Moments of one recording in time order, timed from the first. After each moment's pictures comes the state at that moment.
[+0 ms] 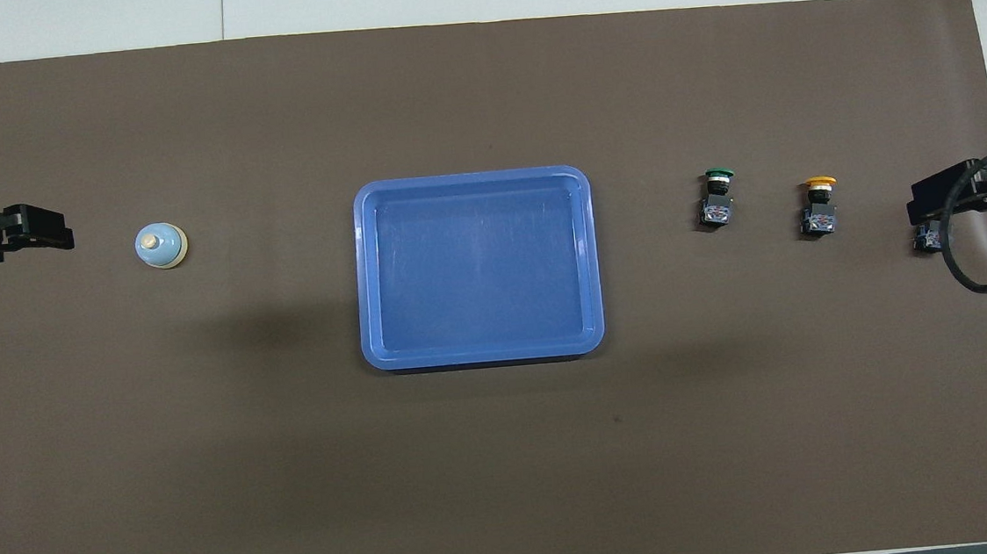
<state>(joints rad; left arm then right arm) 0.10 0.01 -0.07 -1.77 -0.02 1.85 0.01 -0.02 -0.01 -0.02 -1.62 -0.01 1.53 -0.03</state>
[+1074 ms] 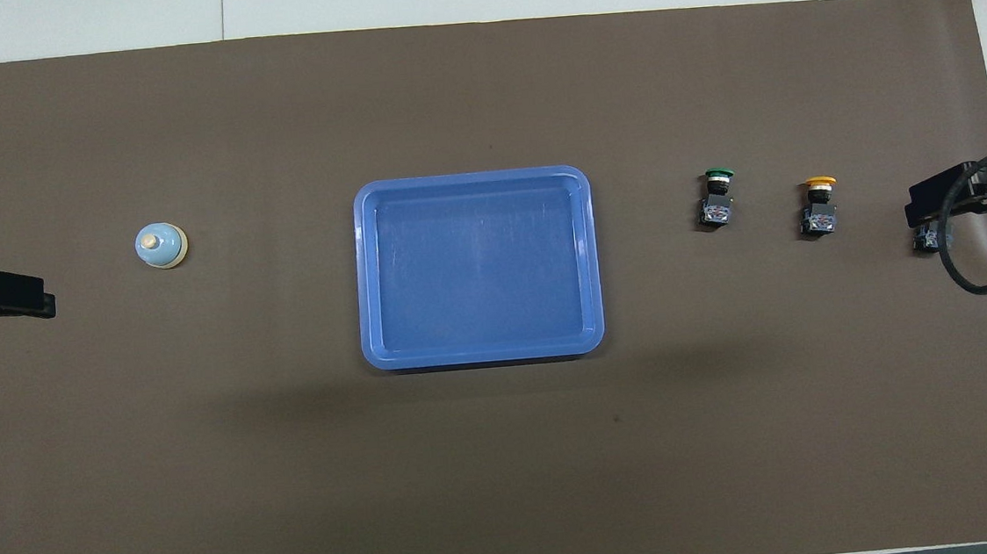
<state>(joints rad) 0.08 -0.11 -0.09 -1.75 -0.02 1.60 0.01 -0.02 -0.01 -0.02 -1.62 -0.01 1.52 -0.03</state>
